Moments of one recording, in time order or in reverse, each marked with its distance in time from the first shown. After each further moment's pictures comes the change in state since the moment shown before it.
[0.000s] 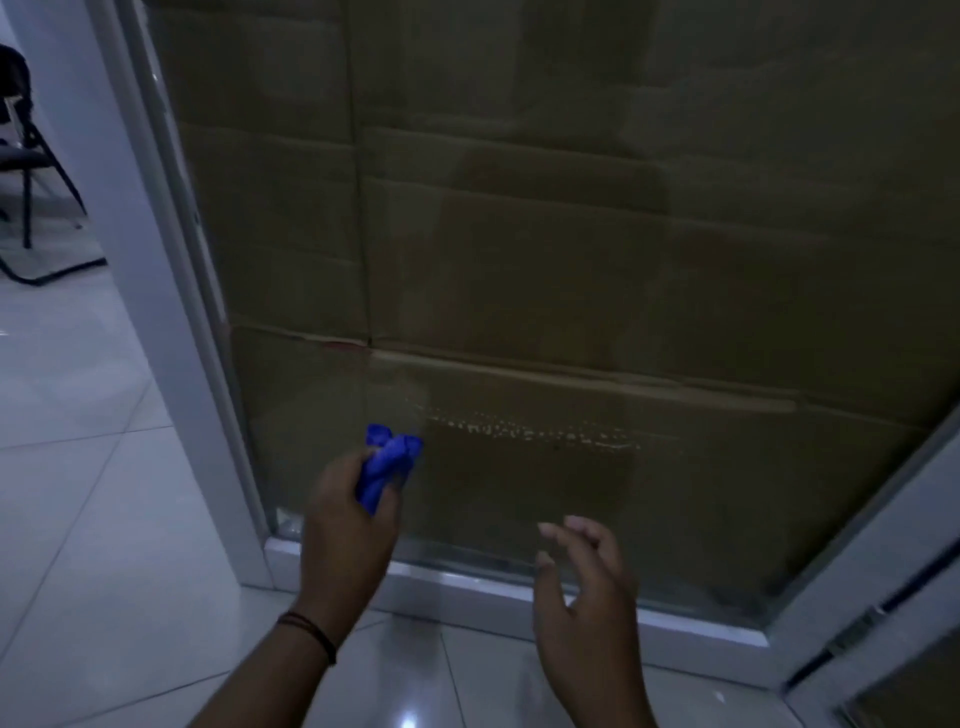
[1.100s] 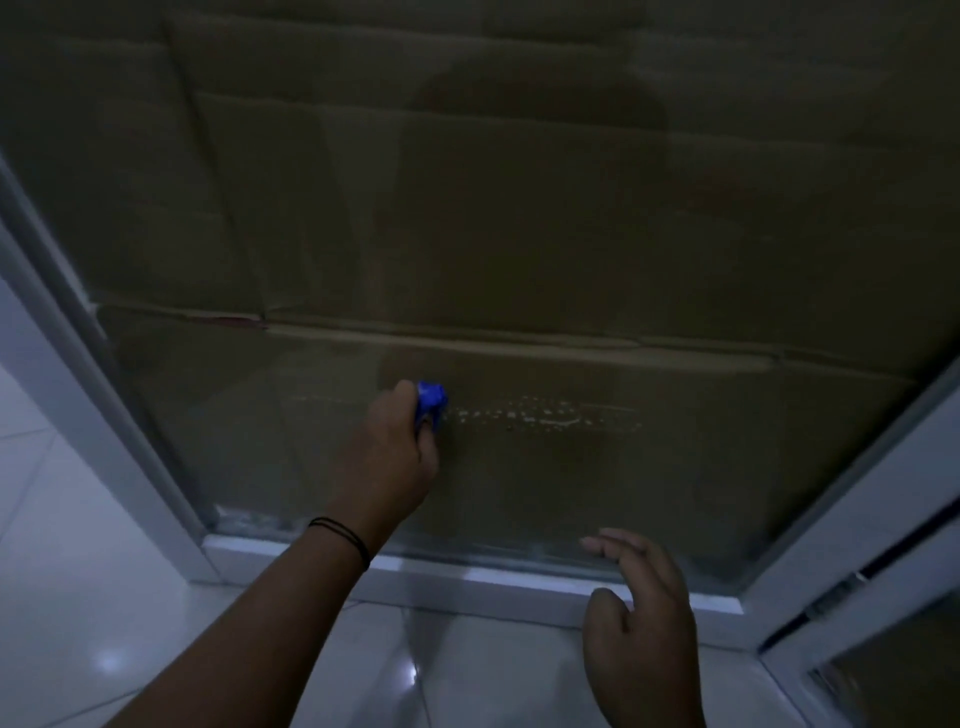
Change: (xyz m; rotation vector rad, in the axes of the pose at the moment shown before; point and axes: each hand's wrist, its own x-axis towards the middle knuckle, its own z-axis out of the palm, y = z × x) left_hand 0.038 0.043 0.099 0.230 -0.264 0.228; right_hand 0.027 0.069 -0.049 -0.069 0.012 0.061
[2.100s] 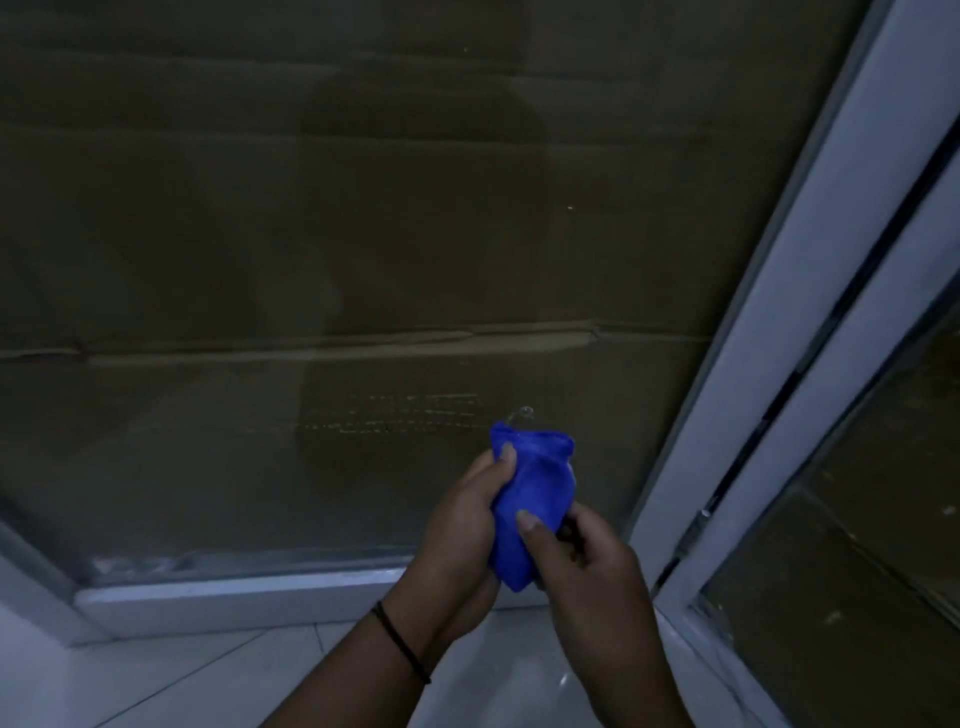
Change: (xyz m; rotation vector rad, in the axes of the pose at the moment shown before) left_hand -0.069 0.176 0.067 -1.506 -0.604 -0.626; right_hand 0.022 0.012 -0.088 0.525 -0.150 0.442
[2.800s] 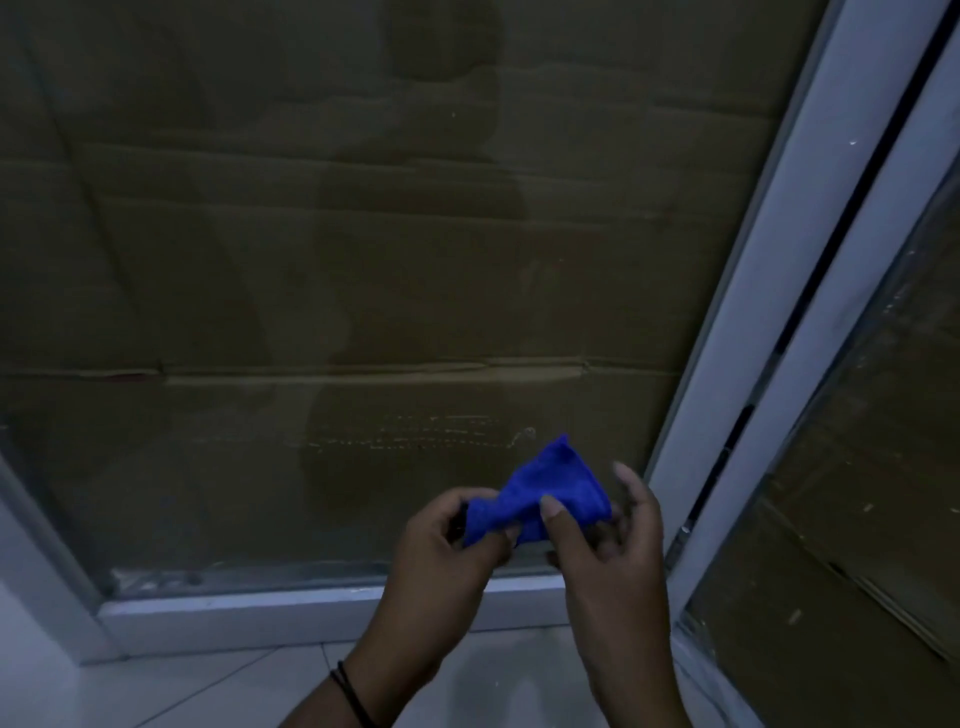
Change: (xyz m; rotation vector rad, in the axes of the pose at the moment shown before) left_hand -0.075 0.020 -0.018 0.471 0.143 0.294; right_hand -0.039 -0.030 0.006 0.193 0.227 -0.202
